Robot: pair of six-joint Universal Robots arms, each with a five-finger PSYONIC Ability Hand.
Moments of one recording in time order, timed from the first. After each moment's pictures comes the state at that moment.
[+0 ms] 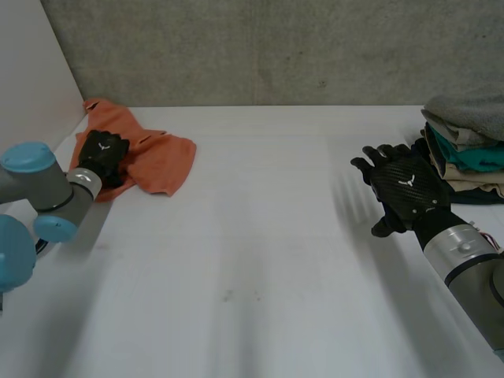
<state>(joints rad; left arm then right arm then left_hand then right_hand) 4.67 -2.80 -0.64 3.38 -1.27 3.71 1.75 -1.36 2.00 -0.61 1.17 2.71 0.78 0.75 0.74 0.73 0.41 0.21 0.22 0.22 0.24 0.06</state>
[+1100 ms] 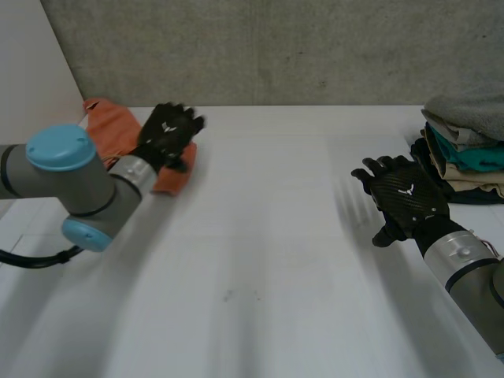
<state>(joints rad) 4.42 -2.34 -1.19 3.55 -1.23 3.66 1.74 -1.33 2.00 -0.57 1.17 2.70 0.46 0.45 0.45 0.44 0.26 0.21 0.22 0.22 0.24 0.06</state>
